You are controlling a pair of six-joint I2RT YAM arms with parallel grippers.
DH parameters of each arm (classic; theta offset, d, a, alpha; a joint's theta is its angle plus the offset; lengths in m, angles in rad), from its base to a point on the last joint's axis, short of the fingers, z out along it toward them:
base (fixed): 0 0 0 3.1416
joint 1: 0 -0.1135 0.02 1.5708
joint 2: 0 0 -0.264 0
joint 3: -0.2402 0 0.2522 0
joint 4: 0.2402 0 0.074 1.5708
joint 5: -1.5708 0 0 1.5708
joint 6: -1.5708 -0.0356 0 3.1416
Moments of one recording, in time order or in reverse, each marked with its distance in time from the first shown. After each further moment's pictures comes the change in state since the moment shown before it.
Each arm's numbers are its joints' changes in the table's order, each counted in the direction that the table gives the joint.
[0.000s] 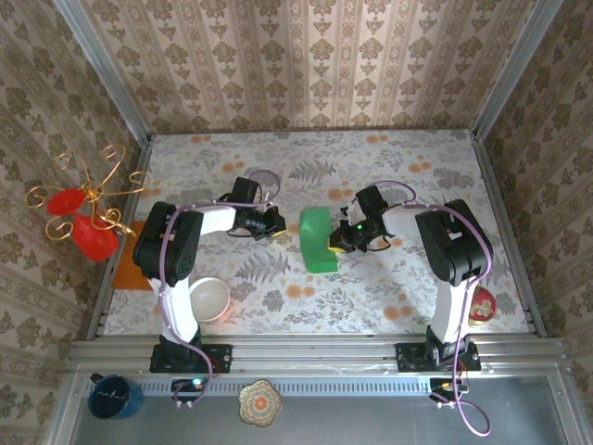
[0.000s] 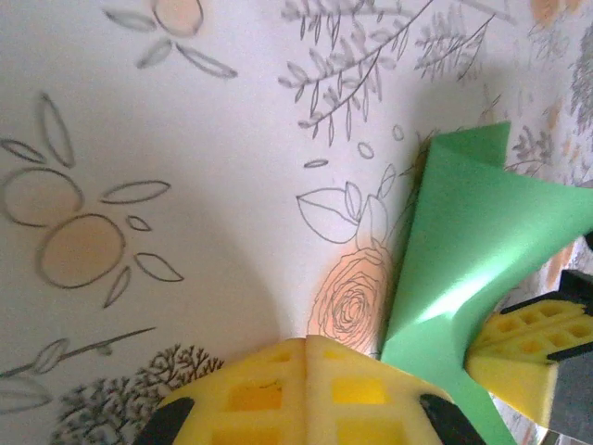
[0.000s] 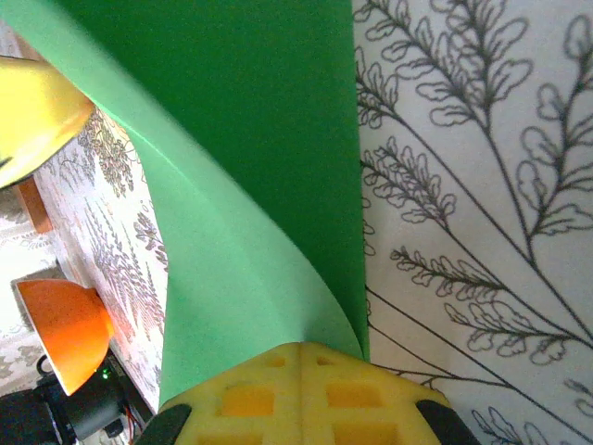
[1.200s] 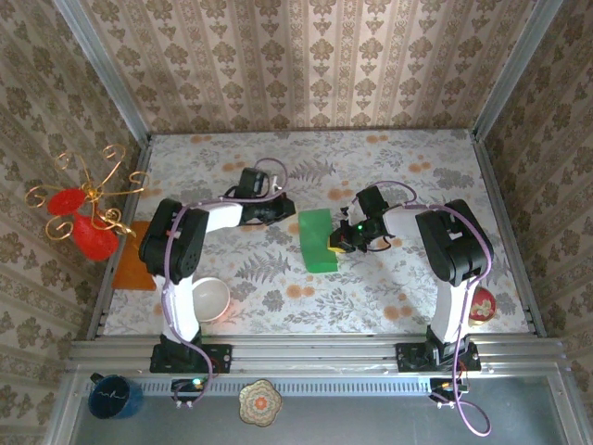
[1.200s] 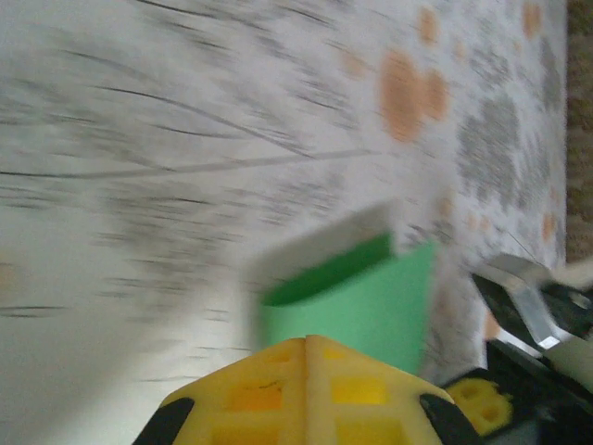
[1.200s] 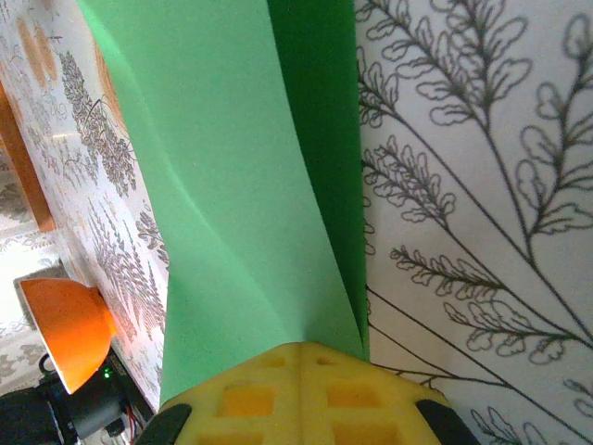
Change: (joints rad) left arm 0.064 0.037 -0.074 -0.187 0.029 0.054; right arm 0.003 -0.002 0.011 -0.012 0.005 0.000
